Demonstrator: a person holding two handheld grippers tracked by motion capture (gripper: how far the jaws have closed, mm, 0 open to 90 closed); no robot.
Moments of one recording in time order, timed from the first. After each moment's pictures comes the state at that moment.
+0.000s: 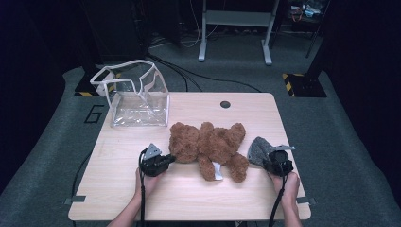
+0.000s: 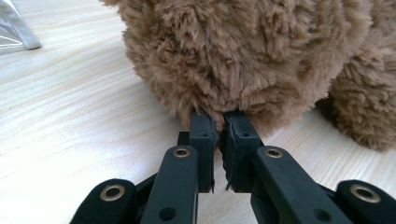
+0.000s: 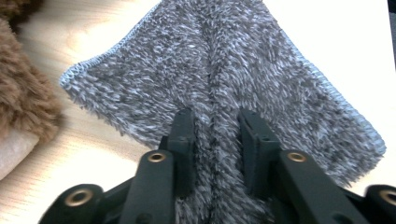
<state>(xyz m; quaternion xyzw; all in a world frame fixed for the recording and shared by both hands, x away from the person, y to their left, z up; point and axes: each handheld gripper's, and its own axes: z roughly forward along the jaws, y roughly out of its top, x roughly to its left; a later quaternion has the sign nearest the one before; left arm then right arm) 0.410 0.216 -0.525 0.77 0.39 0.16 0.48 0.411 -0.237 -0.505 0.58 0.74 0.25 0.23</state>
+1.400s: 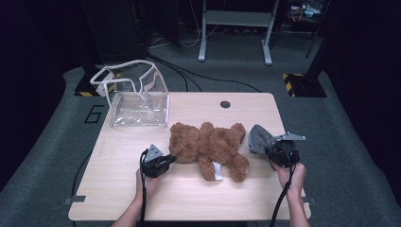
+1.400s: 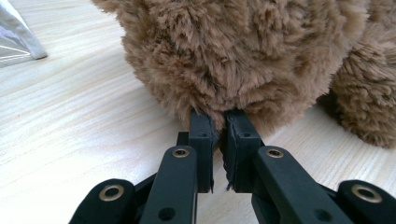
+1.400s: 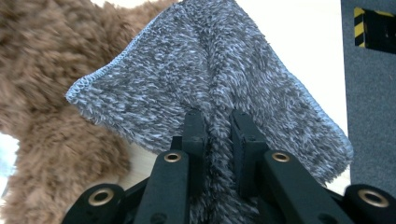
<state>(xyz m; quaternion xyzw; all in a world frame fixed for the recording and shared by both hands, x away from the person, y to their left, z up) 0.407 0.215 -0.524 0.77 0.38 0.17 0.48 0.406 -0.233 -0.436 0.55 0.74 0.31 0.24</state>
